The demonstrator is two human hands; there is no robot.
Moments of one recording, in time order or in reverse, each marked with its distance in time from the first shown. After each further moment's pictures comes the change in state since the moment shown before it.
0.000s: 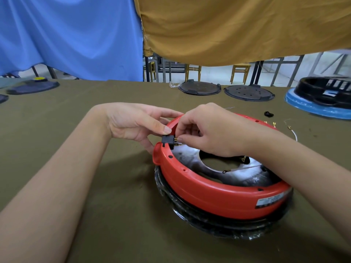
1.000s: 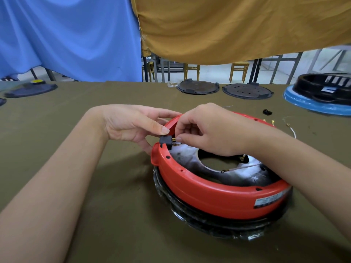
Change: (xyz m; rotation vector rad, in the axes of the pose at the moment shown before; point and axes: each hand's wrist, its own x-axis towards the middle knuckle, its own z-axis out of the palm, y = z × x) left_hand 0.001 0.000 0.000 0.015 0.003 0.002; right_hand -0.002 0.005 -0.001 0.035 -0.010 -0.003
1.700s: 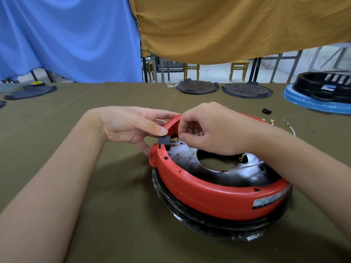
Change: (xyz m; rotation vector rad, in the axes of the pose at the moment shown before) left_hand 0.000 0.000 0.000 0.000 -0.001 0.003; right_hand -0.004 0.004 0.000 0.037 0.044 0.045
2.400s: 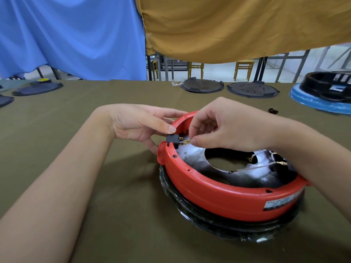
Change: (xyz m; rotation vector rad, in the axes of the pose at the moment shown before) left_hand 0.002 -0.001 0.000 0.011 -0.024 0.003; right_hand -0.006 0.000 -0.011 0.195 -0.082 0.060
